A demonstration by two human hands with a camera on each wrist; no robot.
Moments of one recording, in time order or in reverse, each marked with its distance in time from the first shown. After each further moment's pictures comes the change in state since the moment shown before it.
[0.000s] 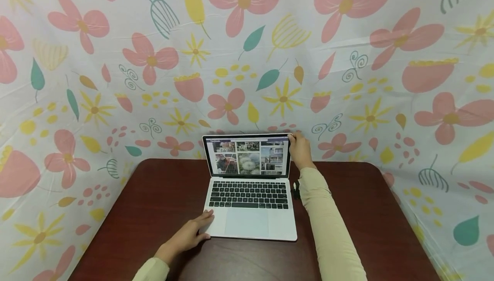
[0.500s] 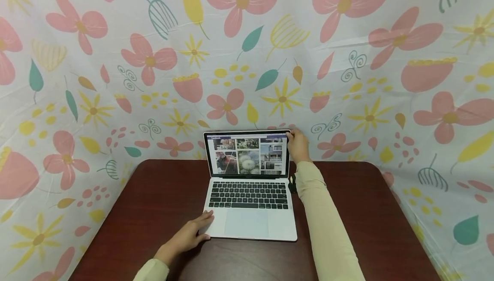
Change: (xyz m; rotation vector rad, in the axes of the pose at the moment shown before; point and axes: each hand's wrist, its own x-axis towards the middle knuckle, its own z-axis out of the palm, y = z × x) left_hand 0.000 0.001 0.001 -0.008 0.010 0.009; right_hand 0.016 0.001 0.007 -0.016 0.018 0.036
